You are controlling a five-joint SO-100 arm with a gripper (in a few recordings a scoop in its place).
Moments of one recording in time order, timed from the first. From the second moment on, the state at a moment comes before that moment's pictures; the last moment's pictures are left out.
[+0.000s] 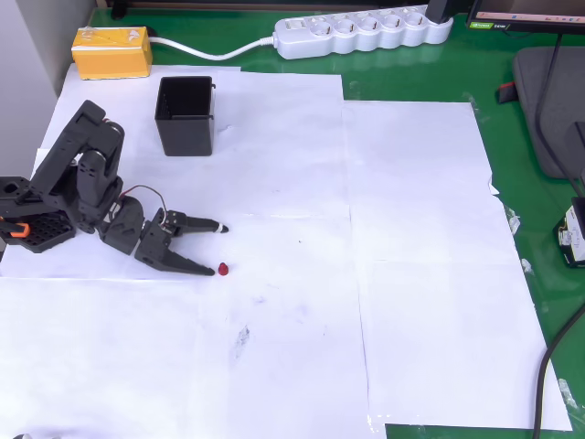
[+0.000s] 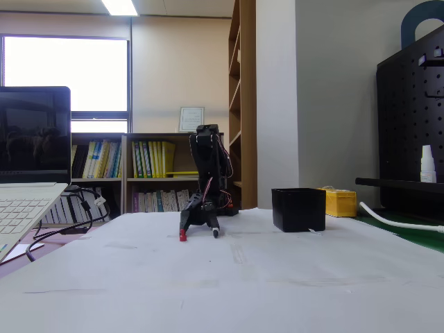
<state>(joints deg) 22.8 129.9 19.2 -89.6 -91.2</state>
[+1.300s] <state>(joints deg) 22.8 126.1 23.9 -79.6 -91.6</state>
